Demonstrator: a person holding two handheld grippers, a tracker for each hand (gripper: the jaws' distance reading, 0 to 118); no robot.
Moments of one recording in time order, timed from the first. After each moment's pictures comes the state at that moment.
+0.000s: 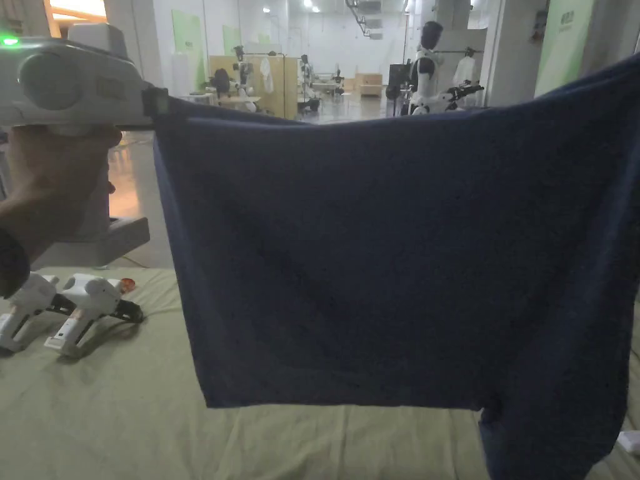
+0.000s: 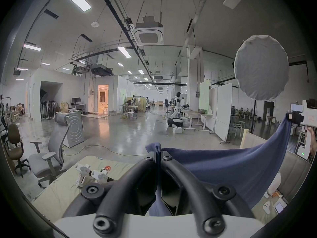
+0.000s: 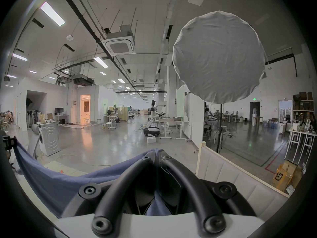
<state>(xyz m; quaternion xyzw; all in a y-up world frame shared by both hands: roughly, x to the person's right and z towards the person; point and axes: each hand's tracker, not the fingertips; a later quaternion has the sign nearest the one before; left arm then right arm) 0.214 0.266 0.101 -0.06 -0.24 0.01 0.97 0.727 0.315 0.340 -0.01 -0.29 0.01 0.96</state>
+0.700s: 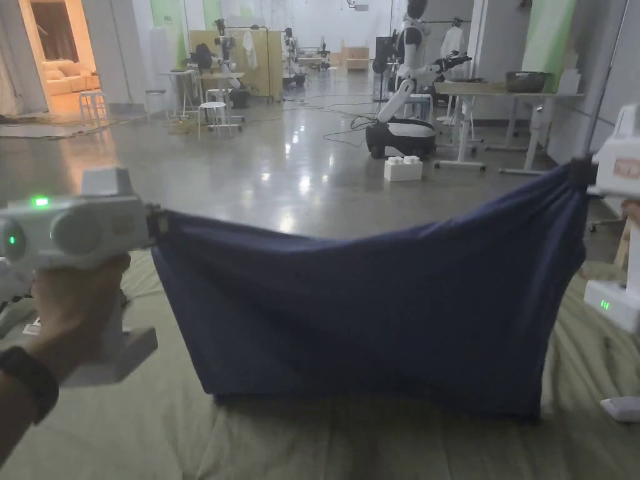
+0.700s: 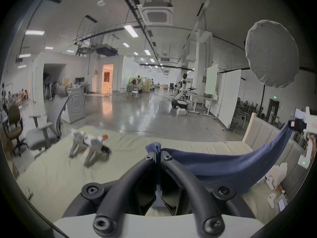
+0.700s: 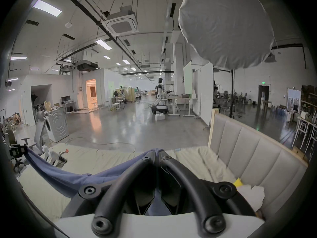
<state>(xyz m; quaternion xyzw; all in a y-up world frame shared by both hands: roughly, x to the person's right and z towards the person) 0.222 0.090 0.092 -0.16 -0.22 0.04 0.96 0.727 0.142 0.330 -0.11 -0.22 -0.04 0.97</state>
